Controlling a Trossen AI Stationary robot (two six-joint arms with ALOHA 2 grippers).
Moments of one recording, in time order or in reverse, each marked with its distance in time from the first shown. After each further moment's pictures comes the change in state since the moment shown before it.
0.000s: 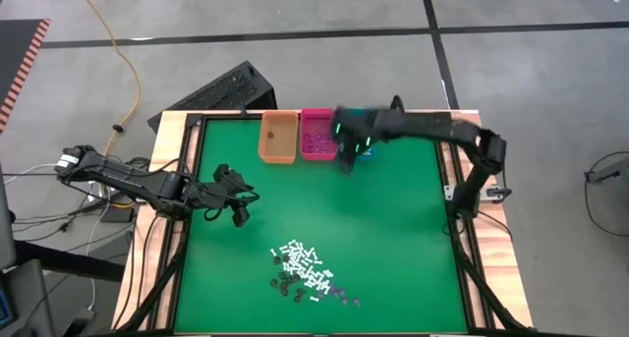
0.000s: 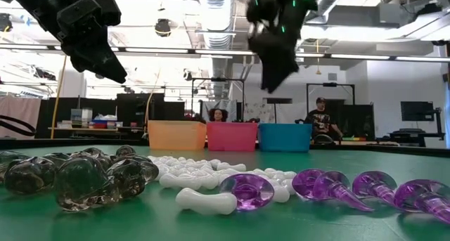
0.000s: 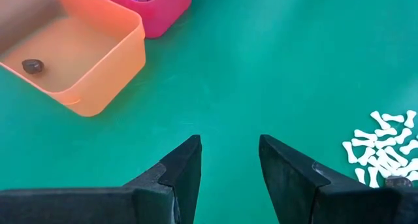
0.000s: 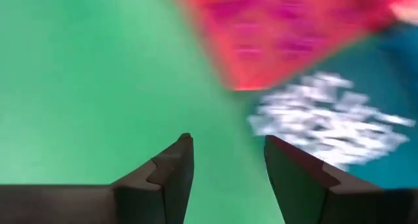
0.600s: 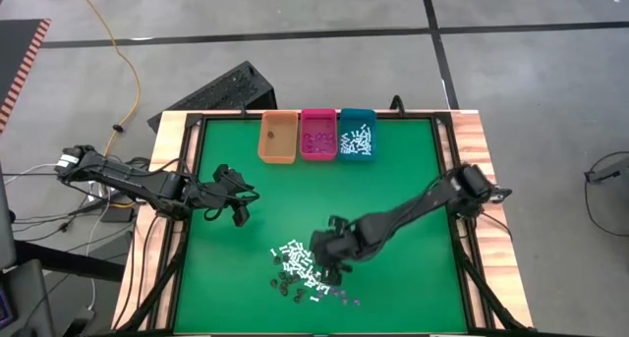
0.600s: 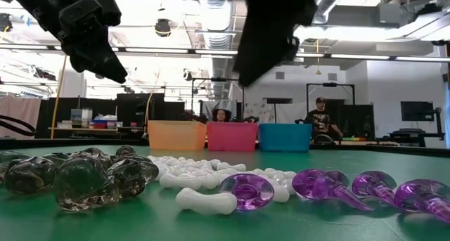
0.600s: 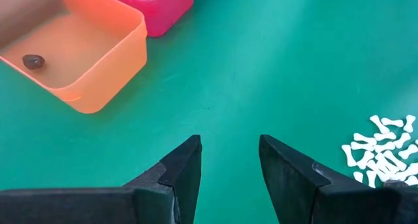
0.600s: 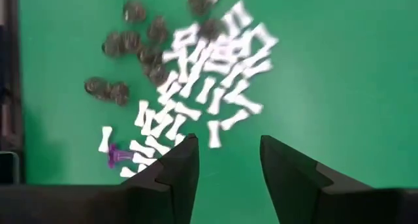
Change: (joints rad) left arm 0.000 0.000 0.000 0.001 -0.004 -0.023; right arm 0.753 0.180 0.000 0.298 0.163 0.389
